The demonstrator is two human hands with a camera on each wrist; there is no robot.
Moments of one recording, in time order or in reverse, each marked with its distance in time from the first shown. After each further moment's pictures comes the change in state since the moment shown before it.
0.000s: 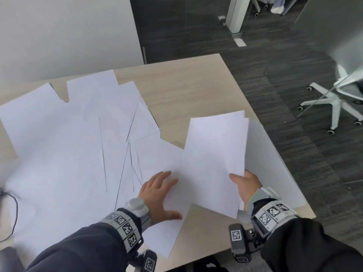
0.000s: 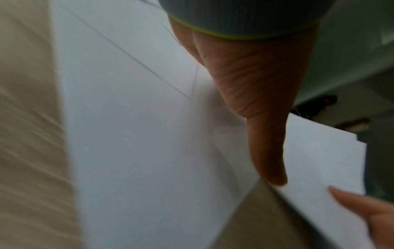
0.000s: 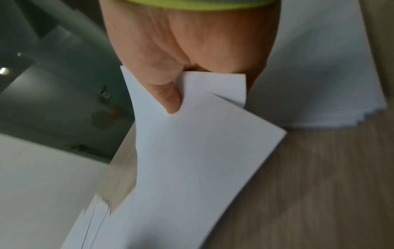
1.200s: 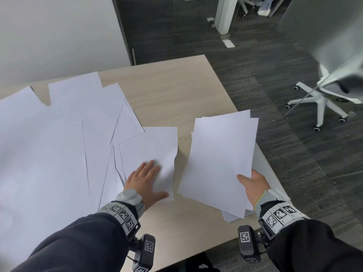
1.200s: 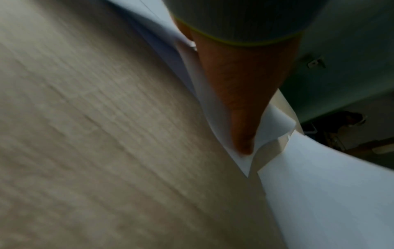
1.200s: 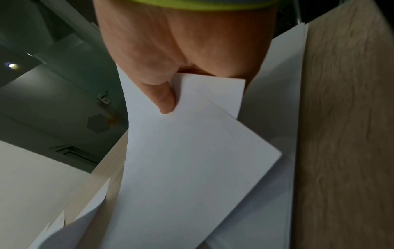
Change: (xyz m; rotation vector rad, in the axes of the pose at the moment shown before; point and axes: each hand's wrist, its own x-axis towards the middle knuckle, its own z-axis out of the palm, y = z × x) left_hand 0.037 0.016 -0.011 0.028 0.086 -0.168; right_hand 0.006 0.007 -0.068 -0.048 0.061 -0.004
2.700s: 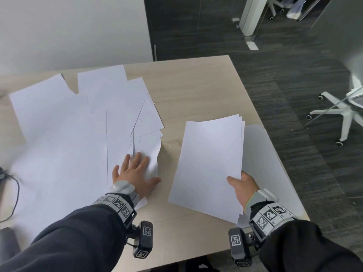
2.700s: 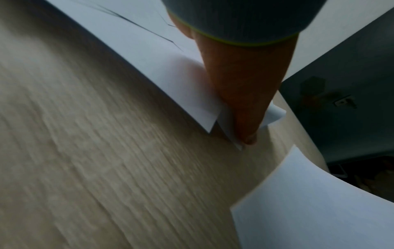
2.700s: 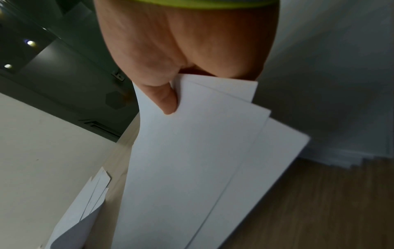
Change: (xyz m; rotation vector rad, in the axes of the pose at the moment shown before) left_hand -0.014 -0.045 -0.021 0.032 -0.084 -0.343; right_hand 0.003 -0.005 0.062 -0.082 -0.168 -0.027
